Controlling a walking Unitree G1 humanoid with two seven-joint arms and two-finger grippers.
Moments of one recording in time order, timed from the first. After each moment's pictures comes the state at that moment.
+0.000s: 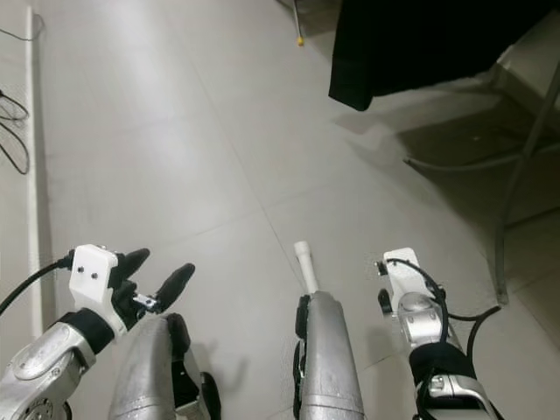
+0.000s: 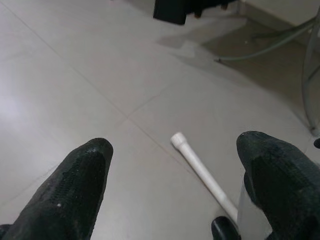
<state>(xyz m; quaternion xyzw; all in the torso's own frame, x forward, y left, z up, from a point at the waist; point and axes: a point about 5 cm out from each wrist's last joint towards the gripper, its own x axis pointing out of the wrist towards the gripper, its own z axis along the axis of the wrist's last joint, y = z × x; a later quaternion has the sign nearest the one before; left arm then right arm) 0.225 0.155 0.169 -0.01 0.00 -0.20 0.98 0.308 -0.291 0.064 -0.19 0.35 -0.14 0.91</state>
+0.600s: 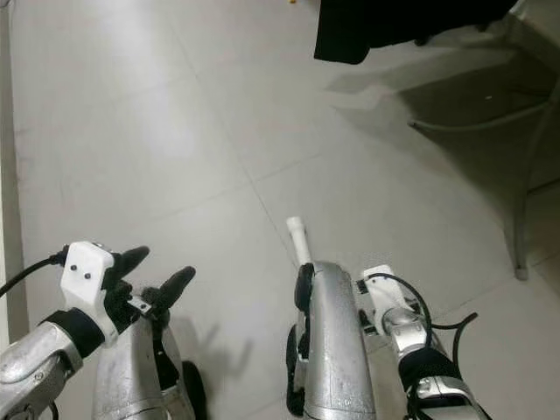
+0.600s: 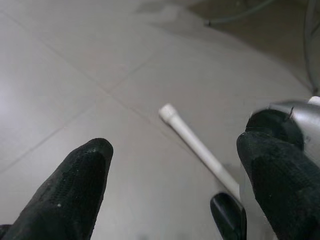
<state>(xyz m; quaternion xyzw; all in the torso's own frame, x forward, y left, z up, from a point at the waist) 0.215 0.154 0.187 0.02 0.00 -0.23 0.97 0.300 -0.261 0.030 -0.18 0.40 0.00 0.90</state>
